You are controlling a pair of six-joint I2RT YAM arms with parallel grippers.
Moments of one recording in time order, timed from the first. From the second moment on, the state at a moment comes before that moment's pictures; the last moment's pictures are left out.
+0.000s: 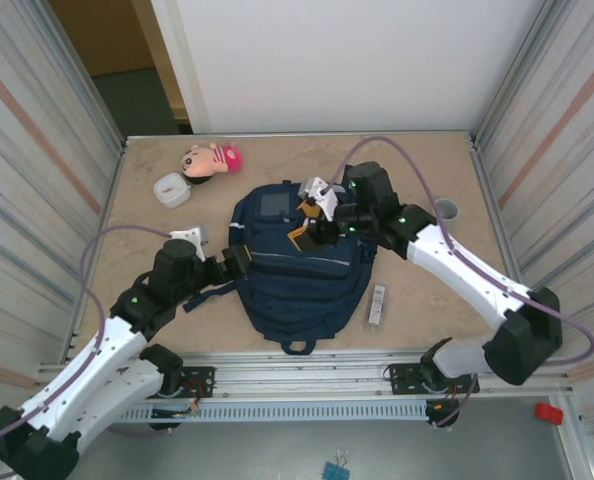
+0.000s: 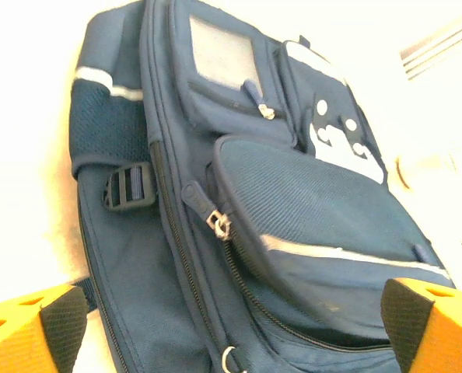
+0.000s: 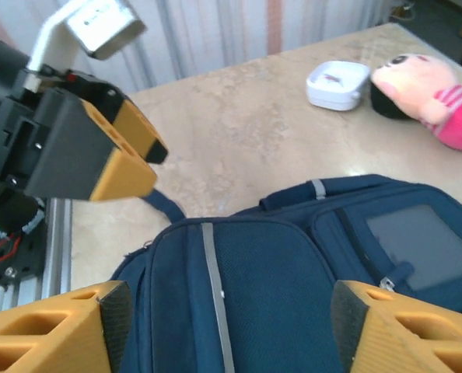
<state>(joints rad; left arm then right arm) -0.54 0.69 0.61 -0.47 0.00 -0.70 0.63 1.32 1.17 -0.37 -0.57 -0.18</state>
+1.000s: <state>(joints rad) -0.66 1.06 0.68 -0.40 -0.01 -0.59 0.20 1.21 0.73 -0.49 -0.61 0.57</state>
